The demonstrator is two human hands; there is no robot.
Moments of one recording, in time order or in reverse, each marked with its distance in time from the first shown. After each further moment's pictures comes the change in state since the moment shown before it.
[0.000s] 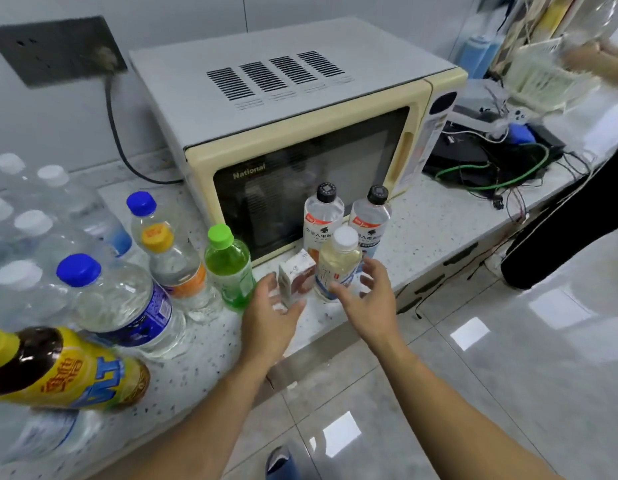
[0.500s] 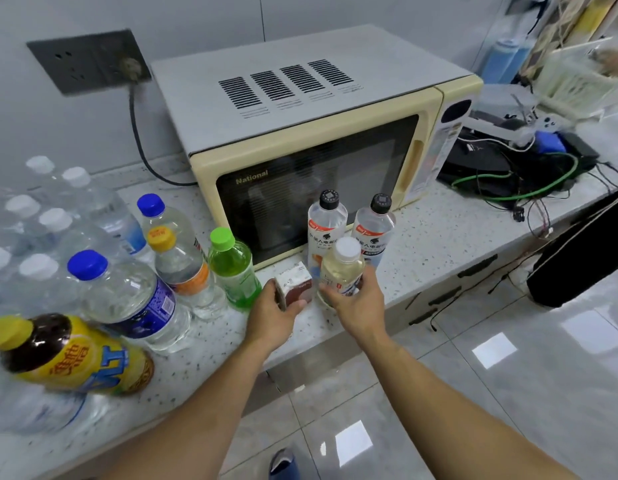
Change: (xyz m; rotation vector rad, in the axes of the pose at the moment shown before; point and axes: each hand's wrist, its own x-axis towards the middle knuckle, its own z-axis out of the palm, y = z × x) left_hand 0.013 0.007 0.007 -0.017 -0.048 -0.079; right_hand 0.013 -0.005 0.010 0.076 -0.086 -0.036
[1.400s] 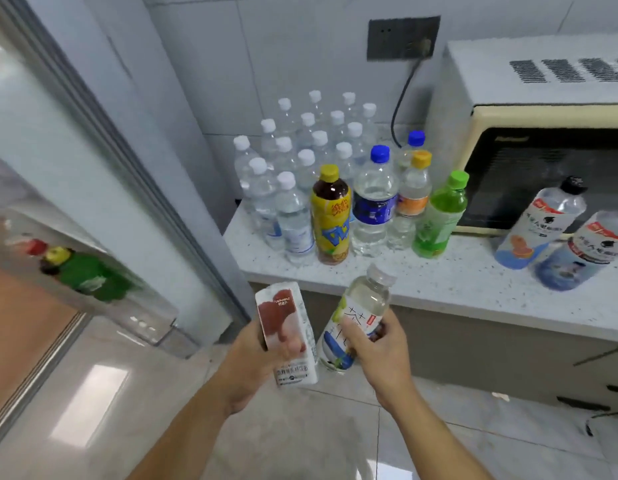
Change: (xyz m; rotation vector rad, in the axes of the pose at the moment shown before) left_hand -0.325 -0.111 -0.180 -0.630 0.255 -0.144; right_hand -0.261 -0.027 0.079 0.319 -0.711 0.084
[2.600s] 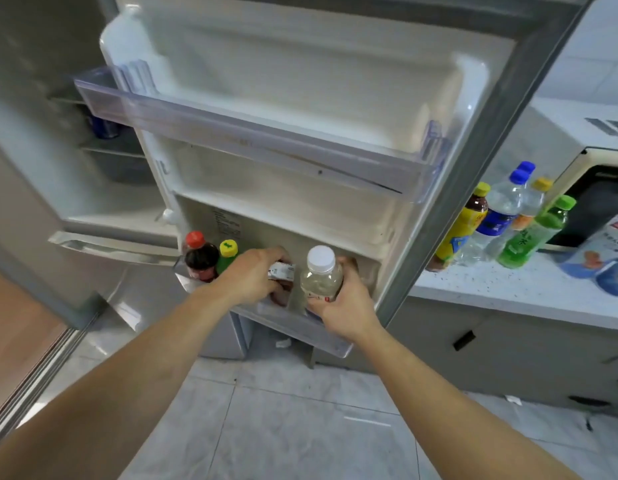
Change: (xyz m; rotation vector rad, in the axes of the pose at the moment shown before) left_hand 0.023 0.113 -0.334 1.232 -0.032 0.416; right_hand -0.037 -0.015 0.355 -0.598 -0.090 -0.241
